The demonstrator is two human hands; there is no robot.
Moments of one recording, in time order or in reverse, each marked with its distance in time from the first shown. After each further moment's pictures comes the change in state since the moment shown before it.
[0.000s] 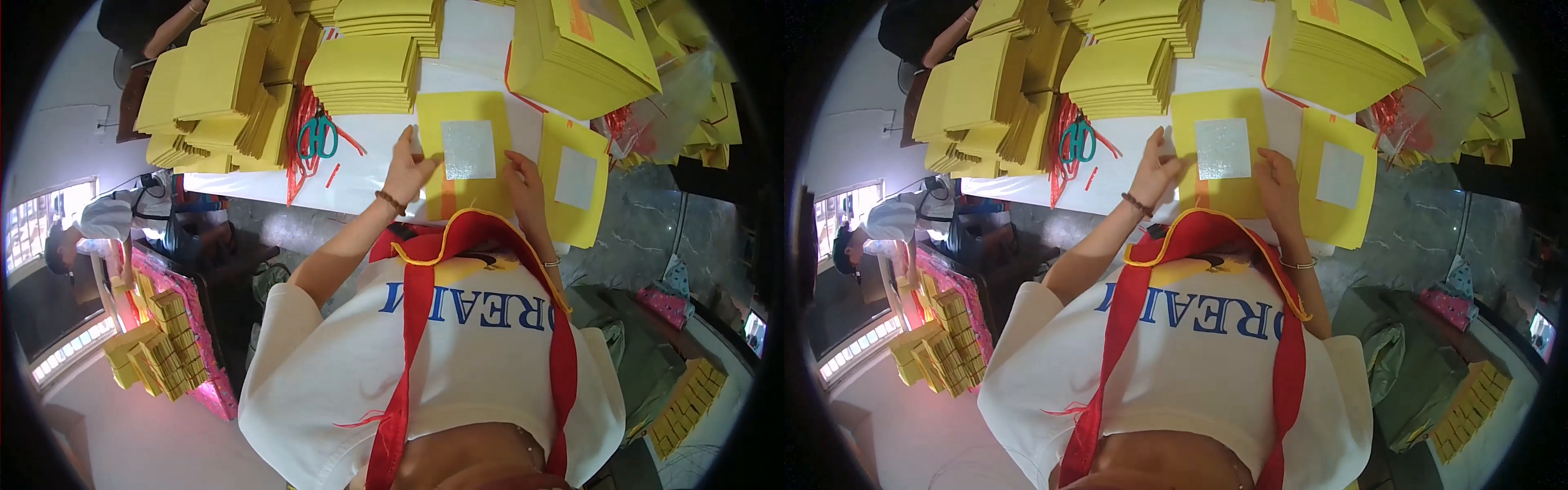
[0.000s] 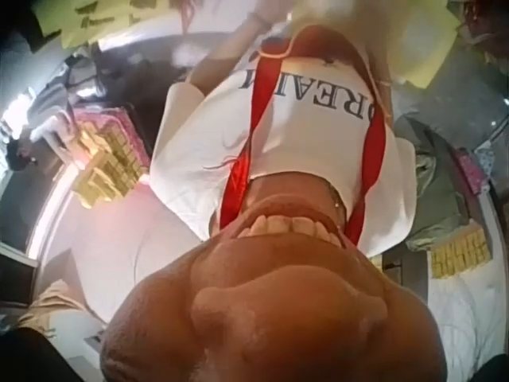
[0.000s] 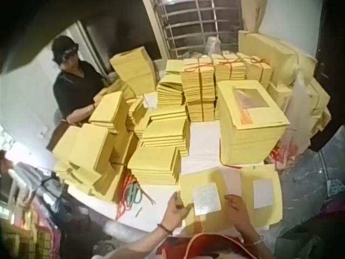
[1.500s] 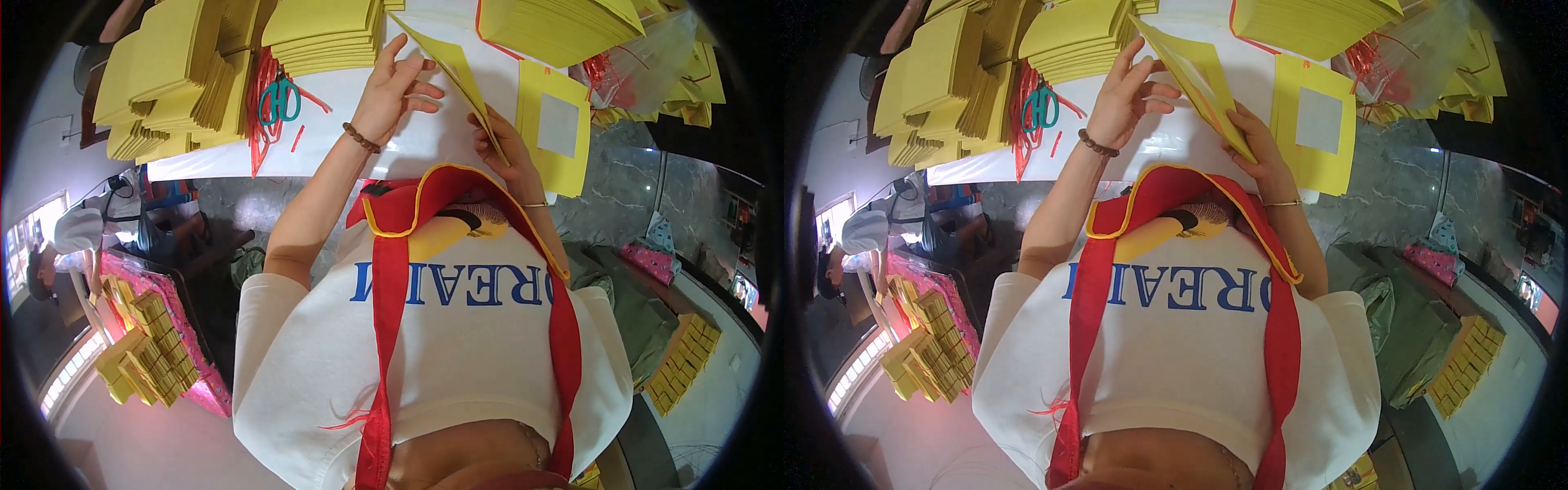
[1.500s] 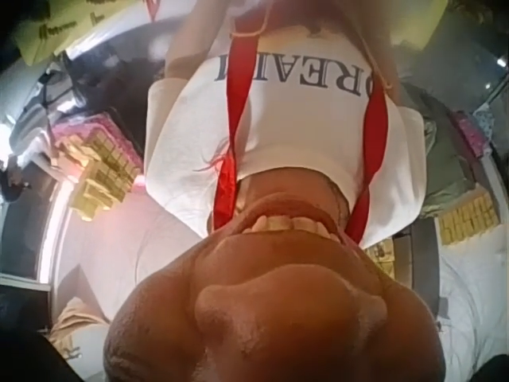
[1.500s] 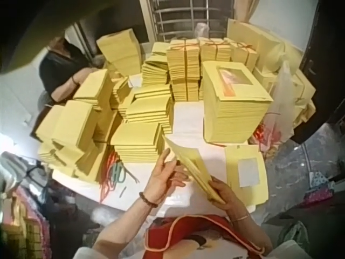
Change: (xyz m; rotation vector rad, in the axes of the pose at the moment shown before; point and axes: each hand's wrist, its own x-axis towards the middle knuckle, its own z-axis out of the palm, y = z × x) left_hand 0.024 0.076 -0.012 -0.881 -0.301 -0.206; right_hand 0.020 0.034 -0.015 1.285 -0.853 0.358
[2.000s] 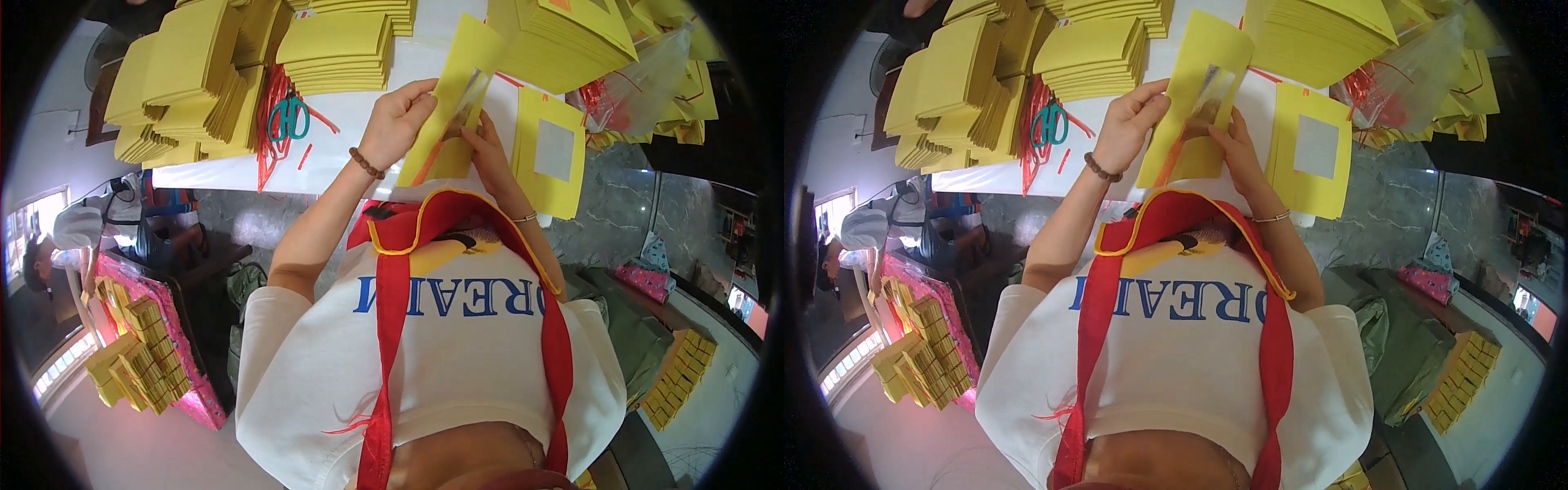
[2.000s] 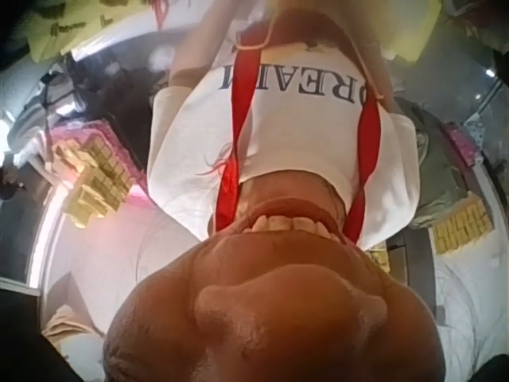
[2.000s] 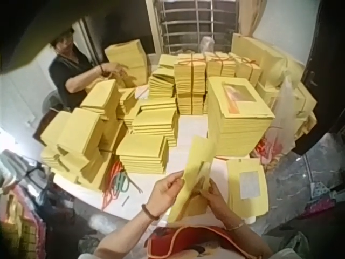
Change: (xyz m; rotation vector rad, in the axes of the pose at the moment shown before) left_hand -0.011 0.011 0.008 0.447 0.019 0.188; right_hand 0.036 0.023 0.047 -0.748 0.573 -0.232
